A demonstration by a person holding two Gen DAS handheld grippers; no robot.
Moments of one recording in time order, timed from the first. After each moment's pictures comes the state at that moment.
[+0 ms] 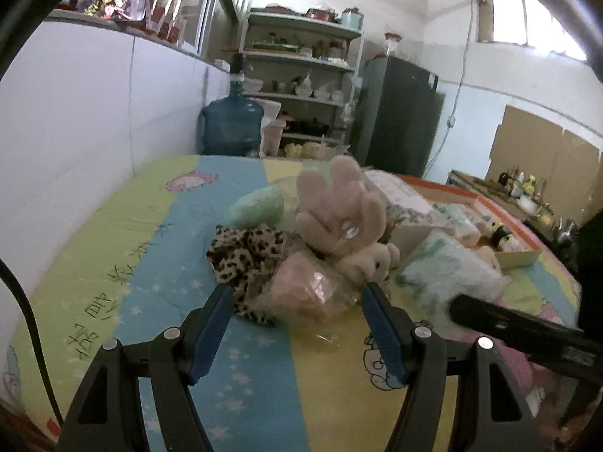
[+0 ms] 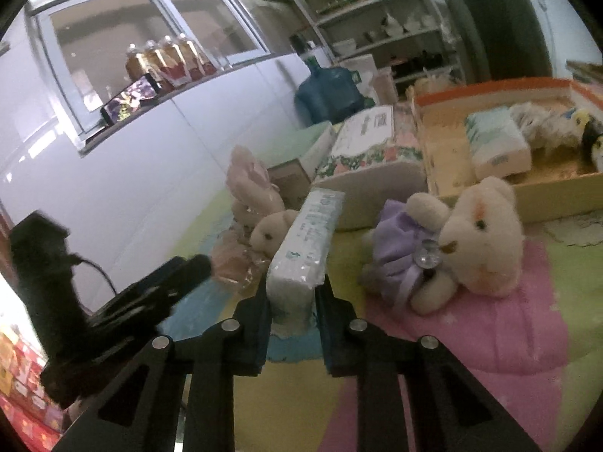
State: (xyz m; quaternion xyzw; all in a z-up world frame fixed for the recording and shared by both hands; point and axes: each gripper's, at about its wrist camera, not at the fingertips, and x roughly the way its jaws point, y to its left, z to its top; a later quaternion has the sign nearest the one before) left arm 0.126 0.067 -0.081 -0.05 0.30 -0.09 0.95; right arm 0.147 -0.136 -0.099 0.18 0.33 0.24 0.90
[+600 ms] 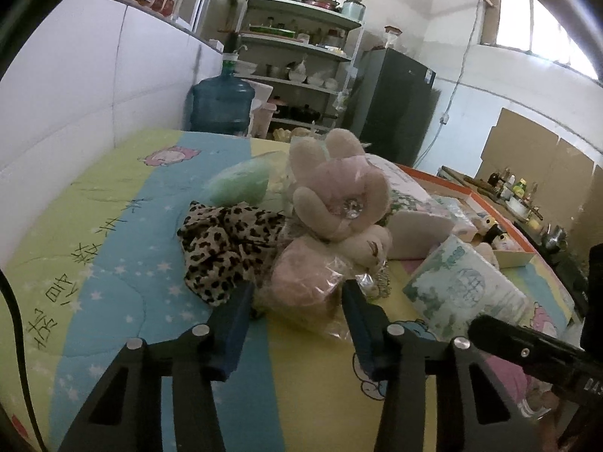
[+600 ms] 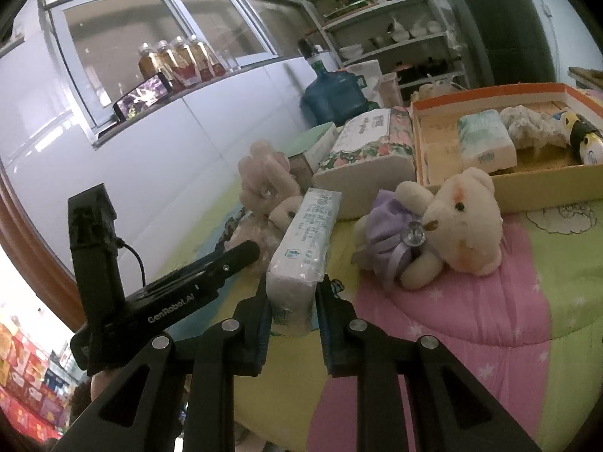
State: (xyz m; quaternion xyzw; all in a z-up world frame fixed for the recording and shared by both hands) left arm 0.140 0.065 -0.095 -0.09 0.32 -0.12 0.94; right arm 0.132 -0.142 -0.101 0.18 0.33 0.25 0.89
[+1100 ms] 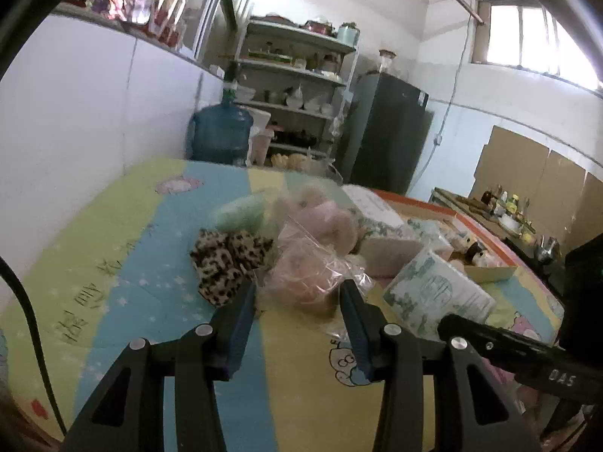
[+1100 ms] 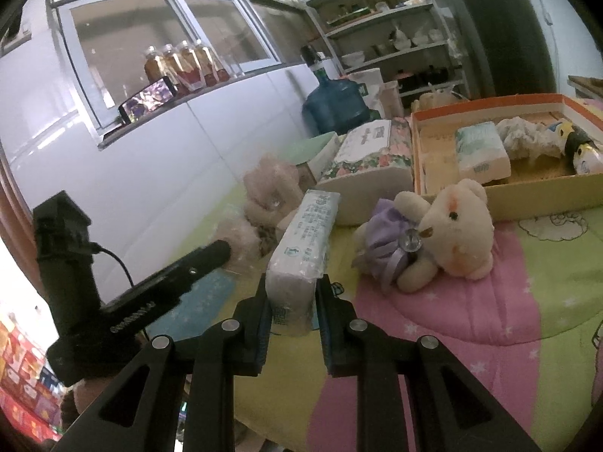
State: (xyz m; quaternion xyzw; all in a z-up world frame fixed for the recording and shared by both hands) left arm 0.105 0.068 -0.063 -0.09 0.26 -0.12 0.95; right arm 0.123 -0.144 -0.094 0.17 0.31 0.24 0.90
